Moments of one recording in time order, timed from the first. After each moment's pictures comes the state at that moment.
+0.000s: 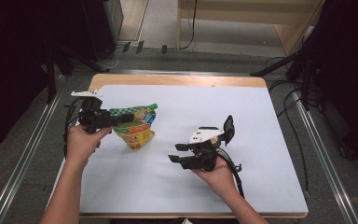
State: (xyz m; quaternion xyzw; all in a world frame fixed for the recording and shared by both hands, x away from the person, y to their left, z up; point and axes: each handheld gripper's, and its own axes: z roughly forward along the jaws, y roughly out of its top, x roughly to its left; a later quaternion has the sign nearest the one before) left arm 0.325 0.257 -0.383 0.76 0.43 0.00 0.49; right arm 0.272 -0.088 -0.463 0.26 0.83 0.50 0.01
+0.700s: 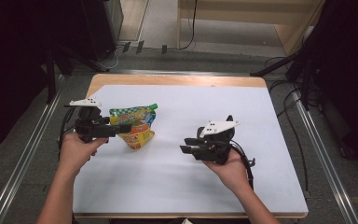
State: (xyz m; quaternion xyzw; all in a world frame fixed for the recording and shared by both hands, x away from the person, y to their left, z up) left arm 0.299 0.257 -0.388 0.78 0.42 0.02 0.46; right arm 0.280 -0.121 -0.433 0.27 0.82 0.50 0.01
